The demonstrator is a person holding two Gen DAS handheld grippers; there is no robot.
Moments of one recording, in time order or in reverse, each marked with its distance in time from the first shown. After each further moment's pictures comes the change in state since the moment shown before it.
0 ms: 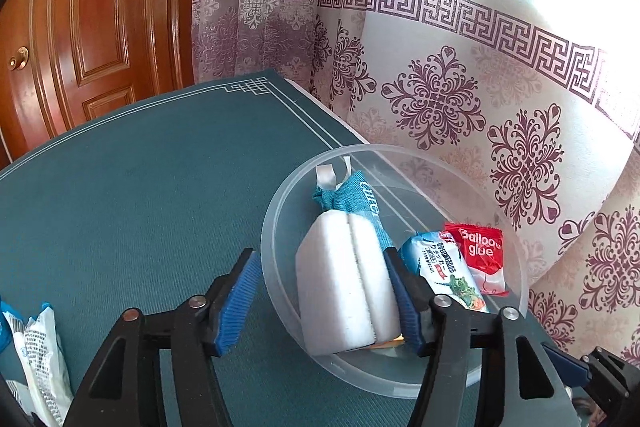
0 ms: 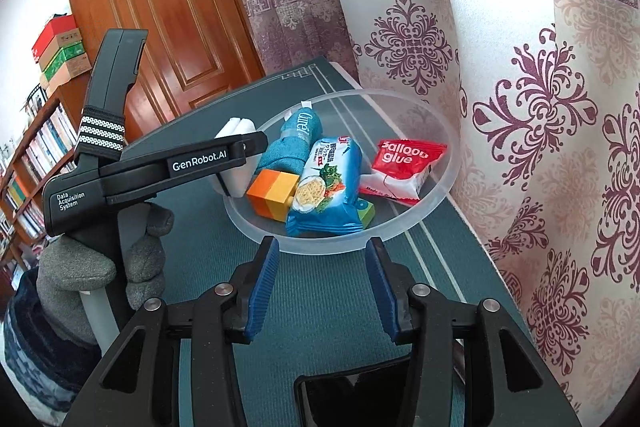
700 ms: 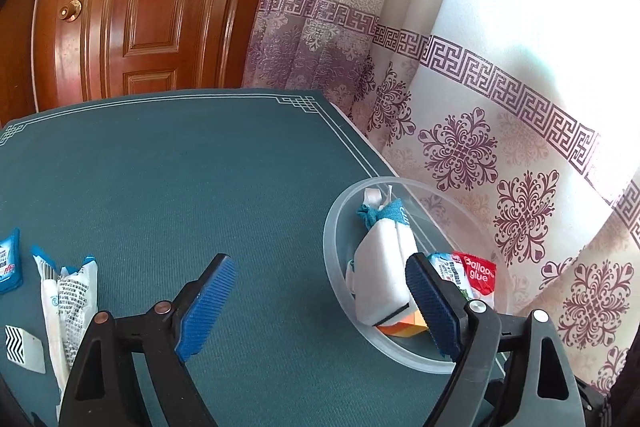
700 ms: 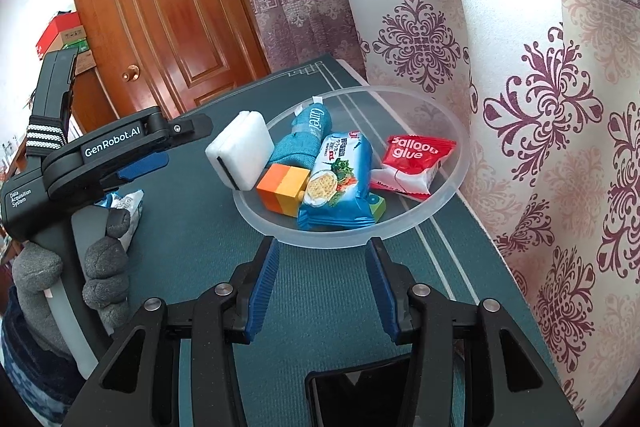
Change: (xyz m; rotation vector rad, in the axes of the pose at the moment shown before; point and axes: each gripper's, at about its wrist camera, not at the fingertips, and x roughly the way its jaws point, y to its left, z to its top) left arm -0.044 0.042 -0.011 -0.191 -0.080 0.012; right arm 0.000 0.006 -0.003 -0.008 0.003 0.015
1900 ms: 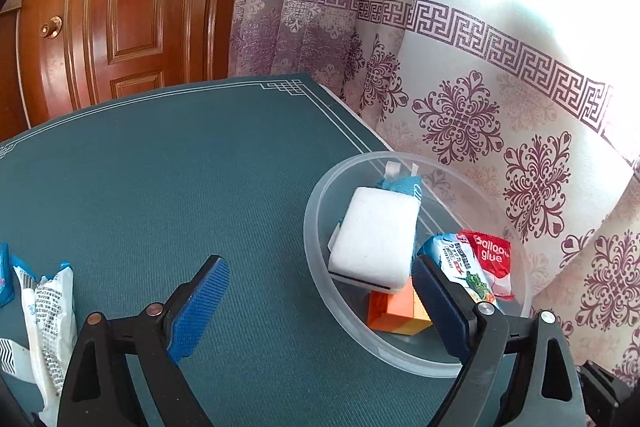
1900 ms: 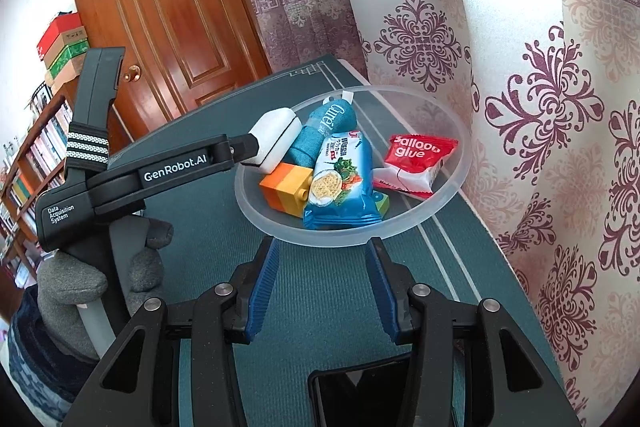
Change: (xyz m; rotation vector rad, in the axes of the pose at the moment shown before) left arm 0.024 -0.019 -0.007 0.075 0.033 0.032; right arm 0.000 0.000 0.000 0.002 0.000 0.006
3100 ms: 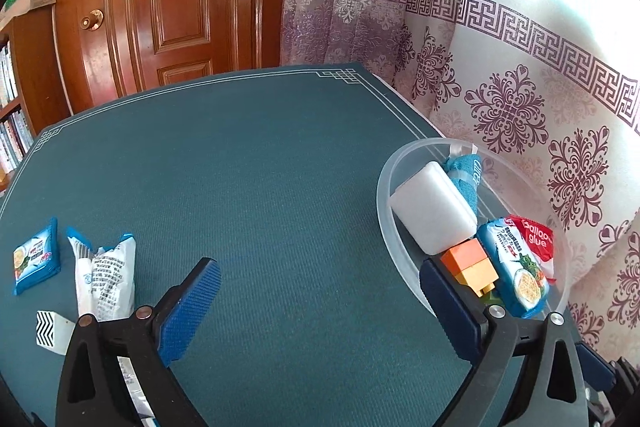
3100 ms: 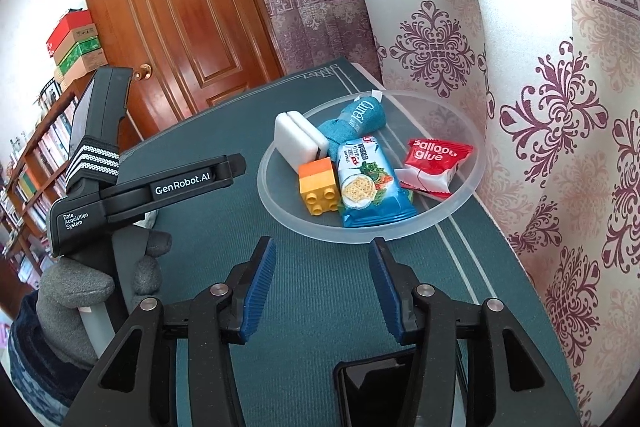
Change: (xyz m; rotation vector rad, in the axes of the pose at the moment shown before) left arm -0.017 0.022 -0.012 -0.018 0.036 0.167; right arm -0.009 0.017 -0.004 -0.022 -0.008 0.030
